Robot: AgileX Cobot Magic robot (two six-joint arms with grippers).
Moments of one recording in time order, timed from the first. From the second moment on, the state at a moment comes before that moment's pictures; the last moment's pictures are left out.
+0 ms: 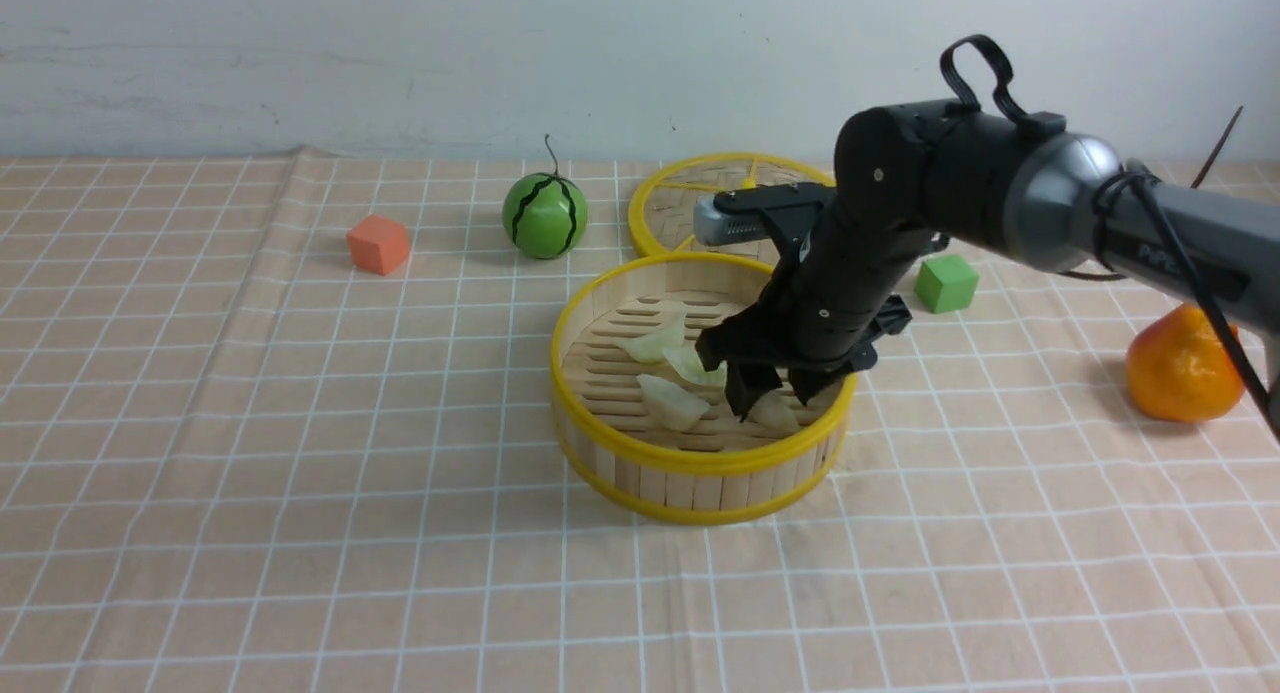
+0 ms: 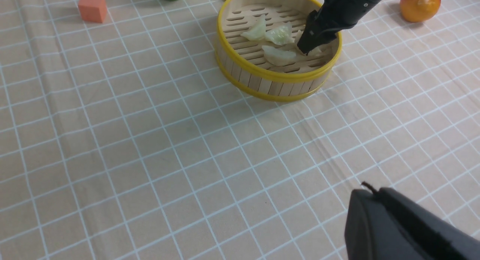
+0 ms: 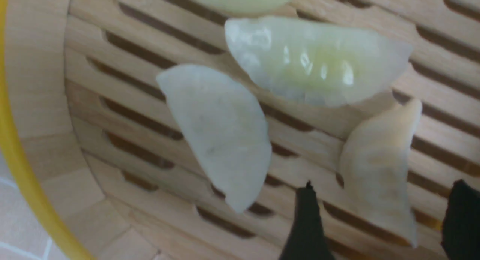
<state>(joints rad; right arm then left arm) 0.42 2.15 -1.82 0.17 0.95 0.05 -0.56 0.62 -1.23 0.02 1.25 -0.21</state>
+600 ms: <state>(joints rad) 0.42 1.48 -1.53 0.33 1.05 -0.20 -0.56 0.07 -0.56 0.02 0.80 -0.21</state>
